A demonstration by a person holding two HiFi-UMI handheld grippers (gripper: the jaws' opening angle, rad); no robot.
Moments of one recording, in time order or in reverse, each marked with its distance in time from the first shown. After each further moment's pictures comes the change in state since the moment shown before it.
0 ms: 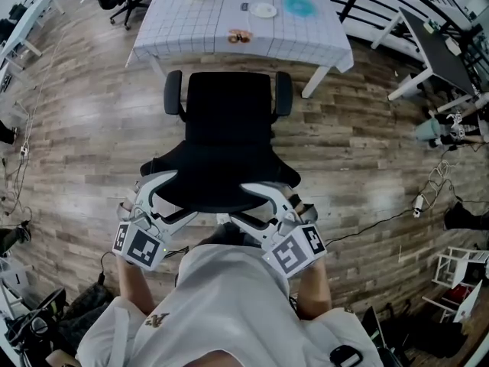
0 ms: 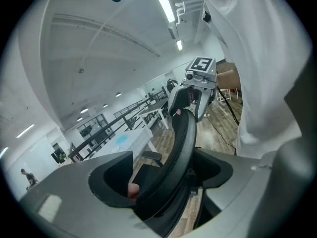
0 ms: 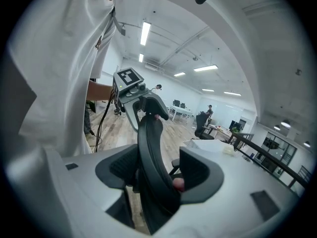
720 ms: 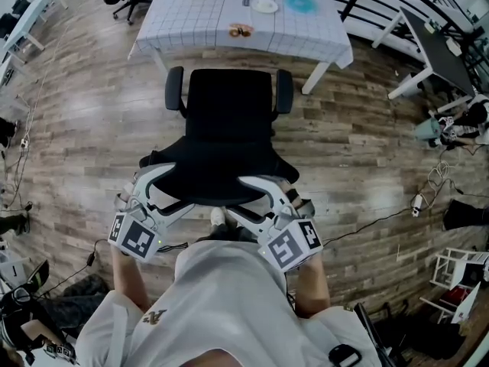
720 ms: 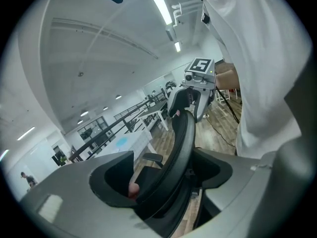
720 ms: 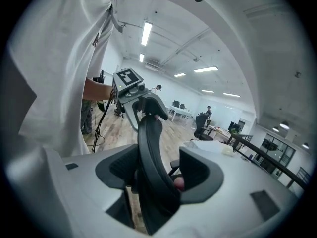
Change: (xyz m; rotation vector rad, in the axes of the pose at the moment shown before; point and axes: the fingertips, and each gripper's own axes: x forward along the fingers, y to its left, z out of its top) left arm -0.014 -0.024 0.007 0.018 -0.025 0.004; right arm -0.012 0.024 0.004 -0.012 -0.002 -0.017
